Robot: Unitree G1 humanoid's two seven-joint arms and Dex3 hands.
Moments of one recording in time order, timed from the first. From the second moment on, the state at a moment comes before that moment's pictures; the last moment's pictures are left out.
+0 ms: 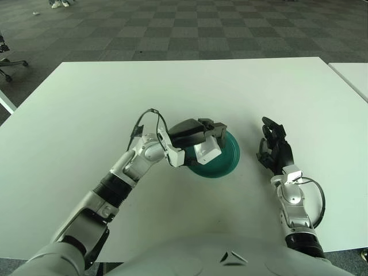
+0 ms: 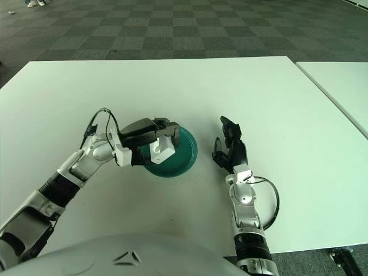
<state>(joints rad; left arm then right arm) -0.34 0.34 -0.51 0.13 0.45 -0.55 -0.36 0.14 -0.08 -0.06 0.25 -0.04 -0.42 -0.06</state>
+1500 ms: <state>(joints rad) -0.38 0.29 -0.51 0.18 0.59 -0.56 -0.31 0.16 -0.08 -0.05 0.22 -0.02 -0.41 -0.01</state>
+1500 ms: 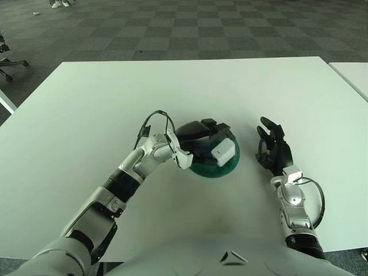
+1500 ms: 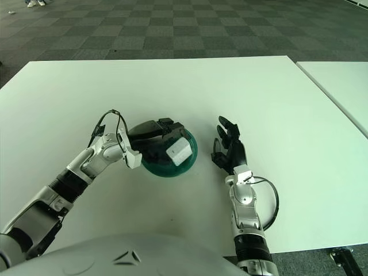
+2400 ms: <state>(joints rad) -0.36 0.28 -0.44 0.13 0.53 -0.54 -0.25 0.18 -0.09 -0.02 0.19 -0.05 -0.41 0.01</state>
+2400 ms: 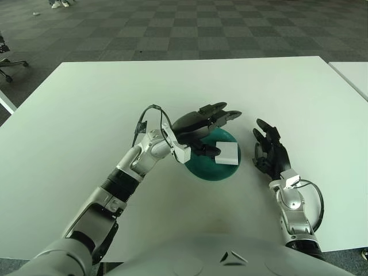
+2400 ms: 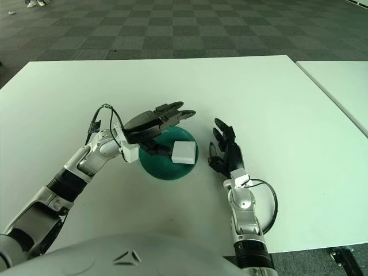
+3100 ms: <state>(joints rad) -0.08 0.06 -0.17 0.20 -0.13 -0.53 -0.23 0.13 -0.09 -0.04 0.25 -0.05 -0.41 -0.02</state>
